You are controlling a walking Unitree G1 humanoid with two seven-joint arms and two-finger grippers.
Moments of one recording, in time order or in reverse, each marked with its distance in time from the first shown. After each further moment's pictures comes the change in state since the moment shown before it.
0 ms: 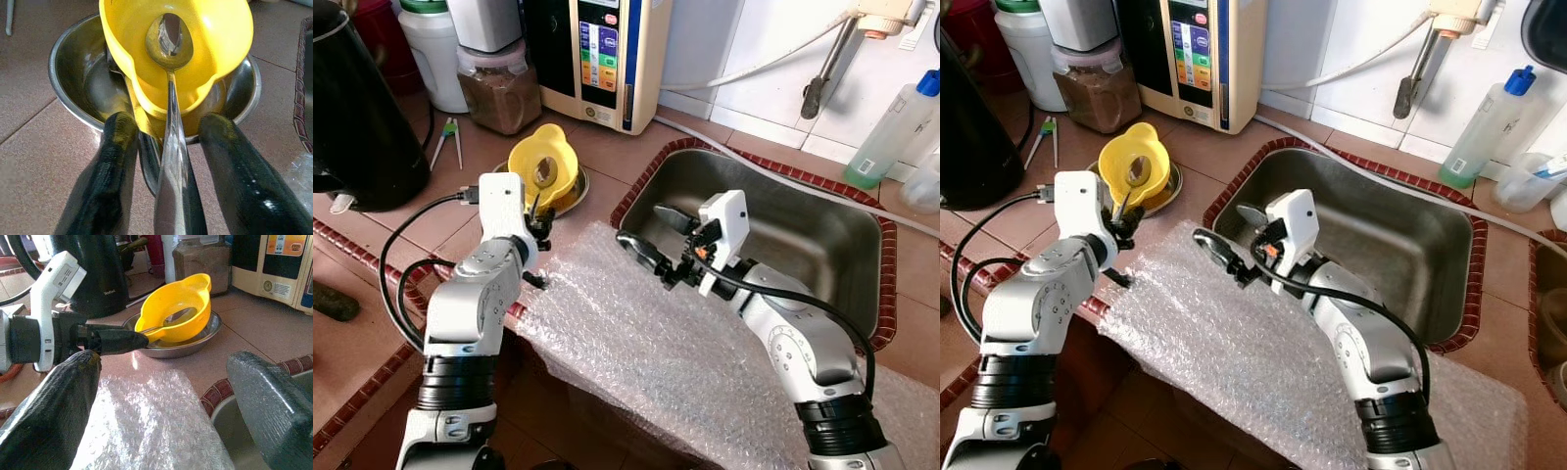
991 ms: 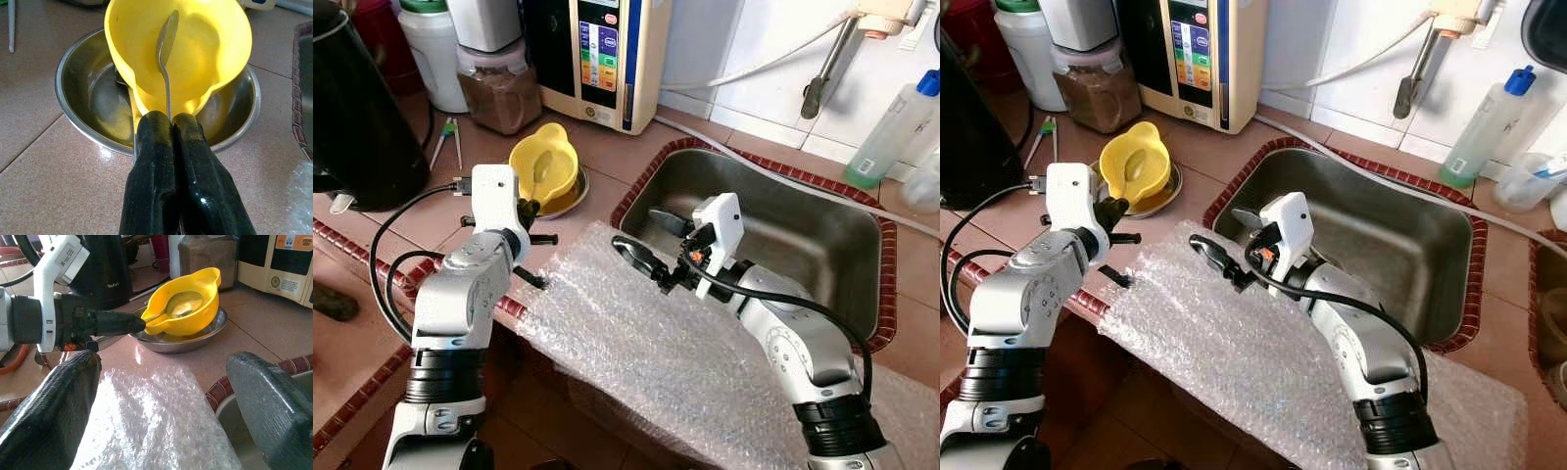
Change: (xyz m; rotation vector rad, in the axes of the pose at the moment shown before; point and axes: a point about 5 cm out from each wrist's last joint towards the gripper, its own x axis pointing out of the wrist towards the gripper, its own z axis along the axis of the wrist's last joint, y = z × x) left arm 0.000 0.008 0.008 0.022 -0.017 -0.036; right arm 0.002 0.003 -0.003 -0.017 0.023 0.016
